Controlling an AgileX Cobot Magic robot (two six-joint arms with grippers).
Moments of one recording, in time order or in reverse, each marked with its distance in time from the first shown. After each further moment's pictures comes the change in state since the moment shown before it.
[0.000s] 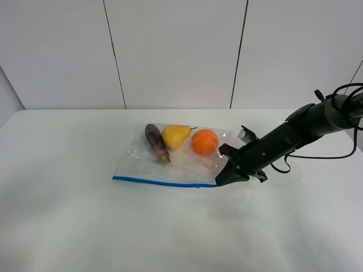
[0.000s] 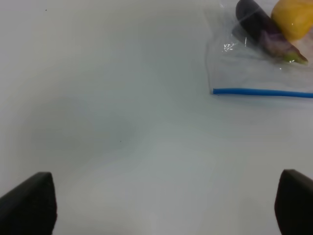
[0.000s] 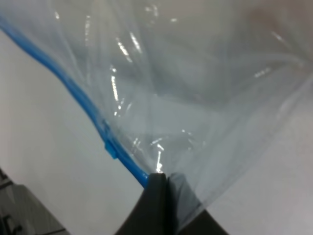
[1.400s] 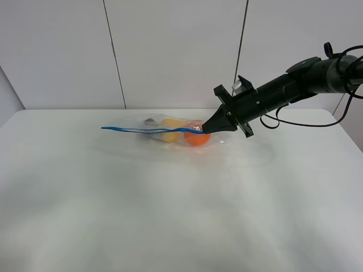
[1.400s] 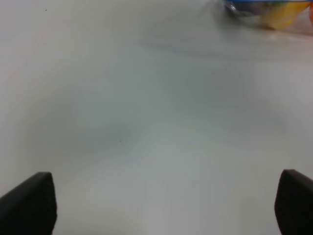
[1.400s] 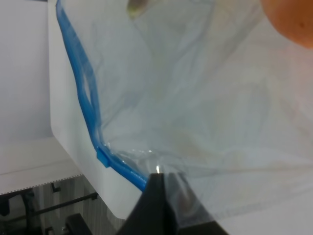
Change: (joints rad) left arm 0.000 0.000 0.000 0.000 0.000 0.000; right arm 0.000 0.001 -0.346 0.073 0.184 0.173
